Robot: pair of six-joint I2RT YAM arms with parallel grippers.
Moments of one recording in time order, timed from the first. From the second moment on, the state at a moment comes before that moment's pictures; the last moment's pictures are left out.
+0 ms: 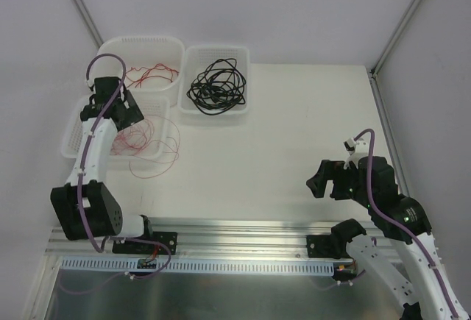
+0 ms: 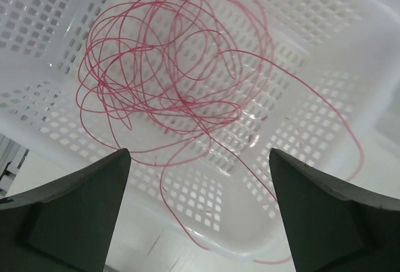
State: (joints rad) left arm 0.16 1.40 1.21 -0.73 -0.25 -0.34; right arm 0.43 0.47 0.86 -1.05 -0.04 0.38
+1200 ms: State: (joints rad) left arm -0.65 1.65 1.05 -0.73 -0.66 0.38; right arm 0.43 0.45 0.86 -1.05 -0.06 0.40
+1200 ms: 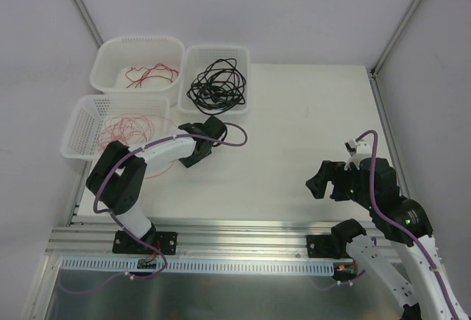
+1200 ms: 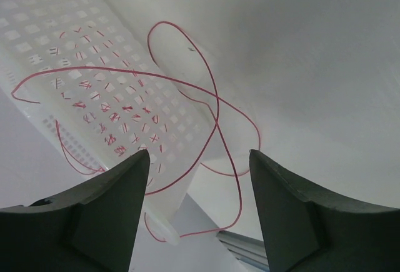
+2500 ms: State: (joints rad) left arm -0.63 1.44 1.22 -0.79 -0.58 0.34; right arm 0.43 0.45 0.86 -1.05 -0.06 0.40
